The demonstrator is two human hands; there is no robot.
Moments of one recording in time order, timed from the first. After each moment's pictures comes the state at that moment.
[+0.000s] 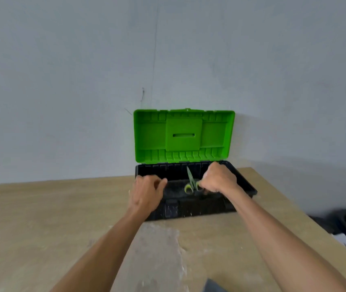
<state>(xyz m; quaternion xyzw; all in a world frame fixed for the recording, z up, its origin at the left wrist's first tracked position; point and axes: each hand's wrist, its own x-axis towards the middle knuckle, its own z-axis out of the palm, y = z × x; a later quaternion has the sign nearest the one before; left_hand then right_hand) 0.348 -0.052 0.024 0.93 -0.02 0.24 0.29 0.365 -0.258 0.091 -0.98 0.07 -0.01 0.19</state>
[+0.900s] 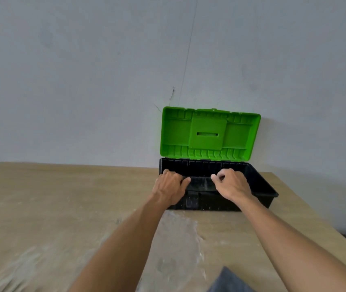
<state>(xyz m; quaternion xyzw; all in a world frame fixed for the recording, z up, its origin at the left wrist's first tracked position) 0.327 -0.048 0.030 0.96 -0.06 0.18 0.18 0.351 -0.243 0.053 -0.98 0.01 -0.10 0.20</state>
